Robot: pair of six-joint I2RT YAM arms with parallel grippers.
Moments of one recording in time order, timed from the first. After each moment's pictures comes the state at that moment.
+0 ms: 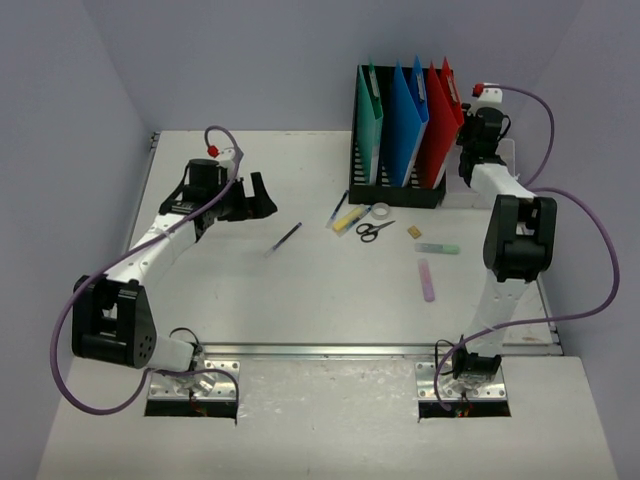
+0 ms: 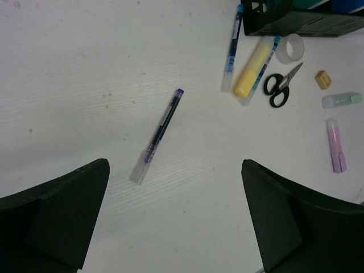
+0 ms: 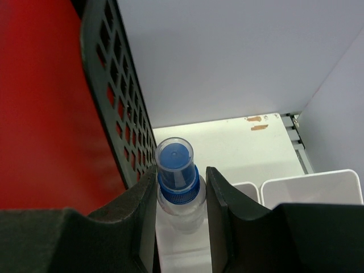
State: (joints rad) left arm -0.13 1.40 1.00 -0.28 0.33 -0.30; right arm -0.11 2.05 1.49 0.39 0.08 0.01
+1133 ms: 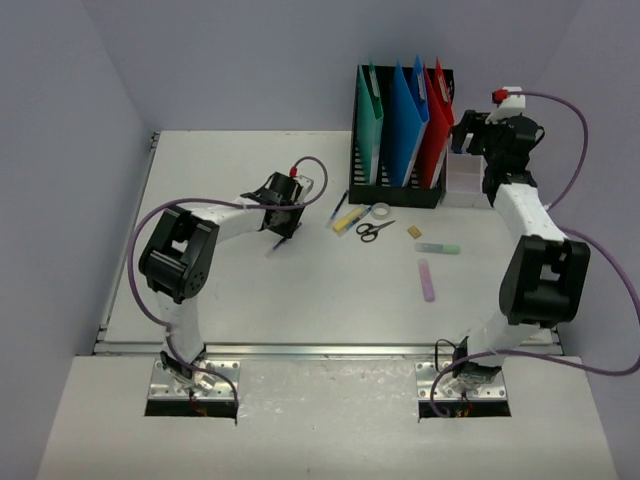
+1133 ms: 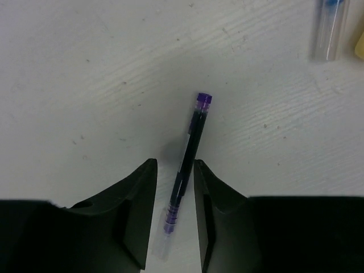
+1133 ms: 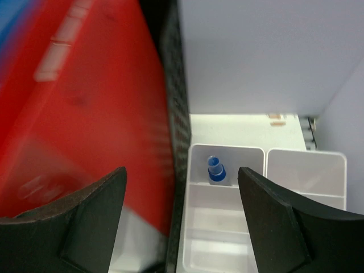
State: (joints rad) left arm -0.43 1.91 1.21 -0.29 -0.06 0.02; right arm -0.17 1.68 1.23 0.31 -0.20 0.02
